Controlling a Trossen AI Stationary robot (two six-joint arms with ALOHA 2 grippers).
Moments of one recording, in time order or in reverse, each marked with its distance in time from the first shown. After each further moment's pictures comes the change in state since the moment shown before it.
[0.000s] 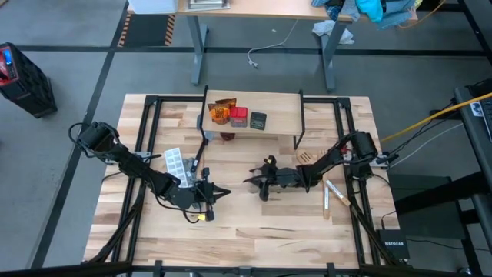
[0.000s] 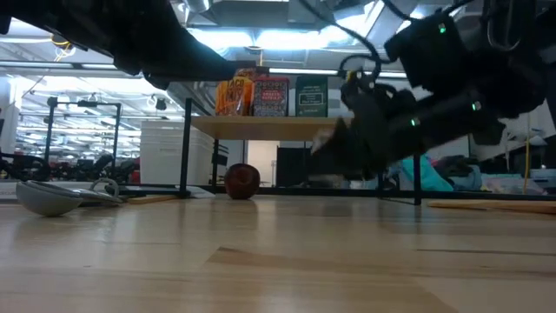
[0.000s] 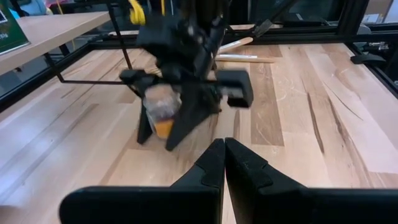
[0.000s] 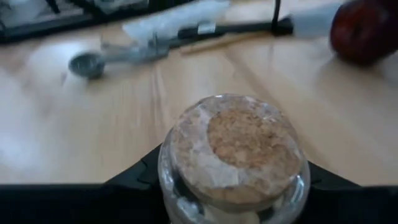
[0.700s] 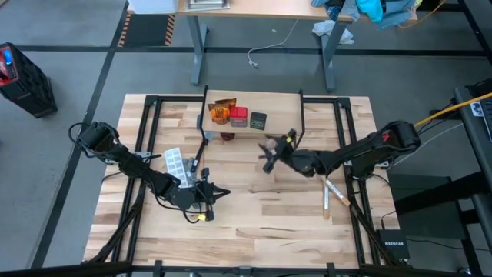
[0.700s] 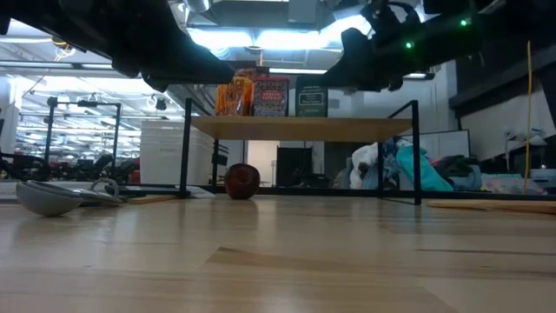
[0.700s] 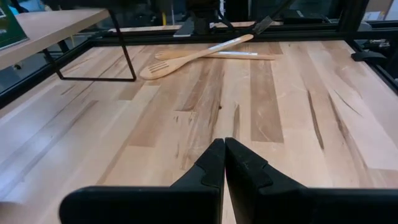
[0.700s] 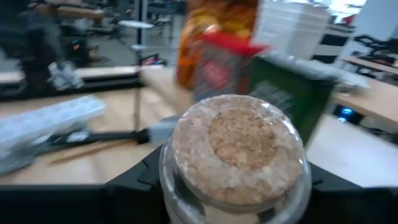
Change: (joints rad) left arm -0.008 0.000 0.000 -0.013 0.000 -0.012; right arm -0.064 -0.461 0.000 -0.264 0.416 -0.309
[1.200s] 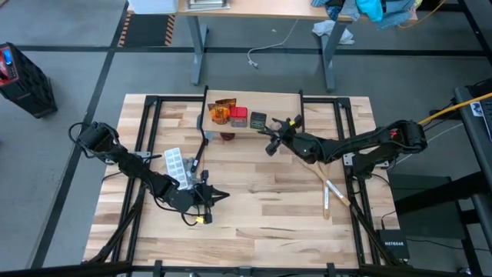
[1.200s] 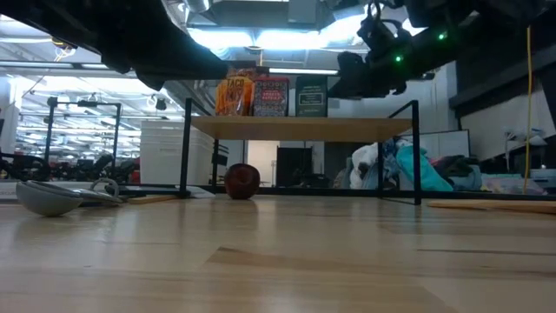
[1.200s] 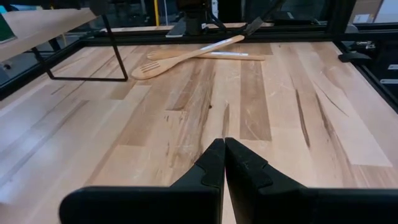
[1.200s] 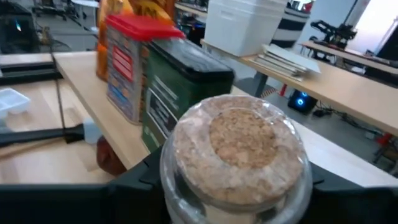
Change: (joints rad) left arm -0.025 0.000 0.000 0.001 0.000 -0.014; right arm -0.176 -0.078 0.000 -0.137 -0.030 -0.007
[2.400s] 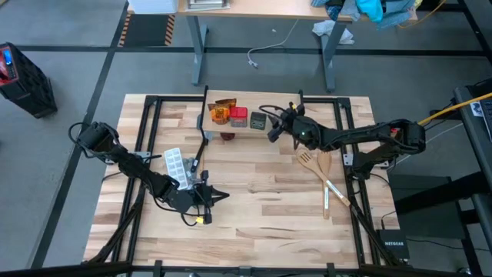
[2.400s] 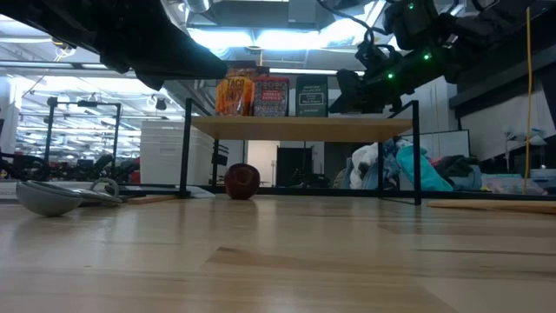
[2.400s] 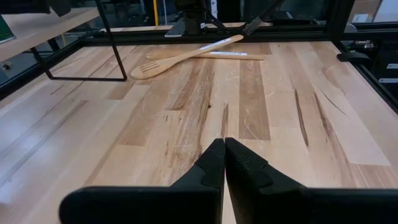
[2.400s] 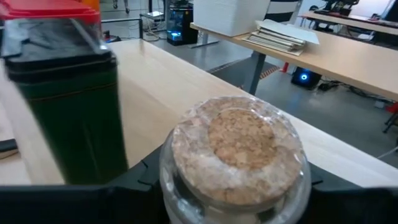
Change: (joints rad) left arm 0.000 0.000 0.000 -0.001 0.000 0.000; right arm -0.221 -0.001 0.003 -0.055 -0.218 0.095
